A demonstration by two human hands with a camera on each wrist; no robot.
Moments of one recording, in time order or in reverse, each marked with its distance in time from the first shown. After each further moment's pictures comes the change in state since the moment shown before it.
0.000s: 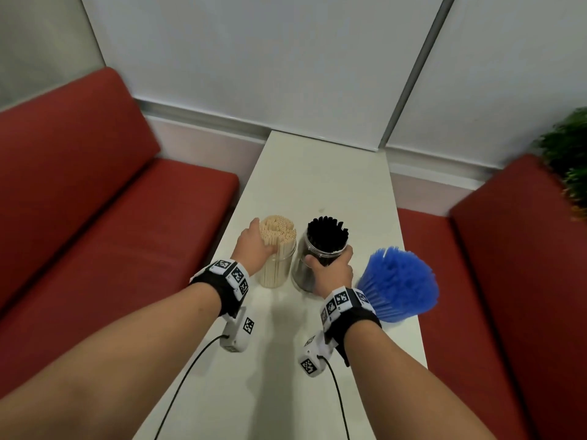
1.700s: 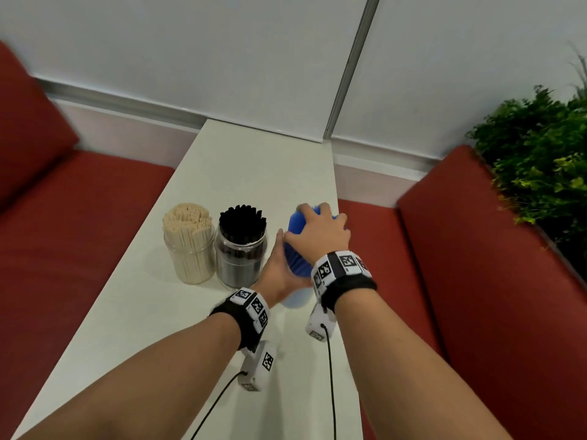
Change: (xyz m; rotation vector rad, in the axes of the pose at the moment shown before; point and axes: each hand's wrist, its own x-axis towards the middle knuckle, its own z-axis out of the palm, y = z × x) left_hand -0.005 0.110 0.221 -0.769 -0.367 0.268; right_hand 0.114 -0.021 -0.133 -0.877 0.045 -0.411
